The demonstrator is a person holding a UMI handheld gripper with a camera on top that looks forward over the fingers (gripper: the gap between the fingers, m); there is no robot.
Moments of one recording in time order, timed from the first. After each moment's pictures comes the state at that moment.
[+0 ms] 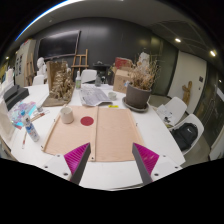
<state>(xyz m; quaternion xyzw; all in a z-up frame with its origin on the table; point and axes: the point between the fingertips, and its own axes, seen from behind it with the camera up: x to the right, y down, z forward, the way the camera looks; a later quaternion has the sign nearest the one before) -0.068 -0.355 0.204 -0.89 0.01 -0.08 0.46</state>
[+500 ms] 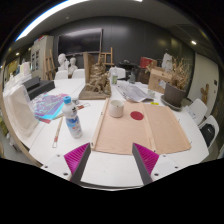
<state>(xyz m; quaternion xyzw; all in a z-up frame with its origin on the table) -0.326 -0.366 0.140 -0.89 -0.06 0.00 0.45</state>
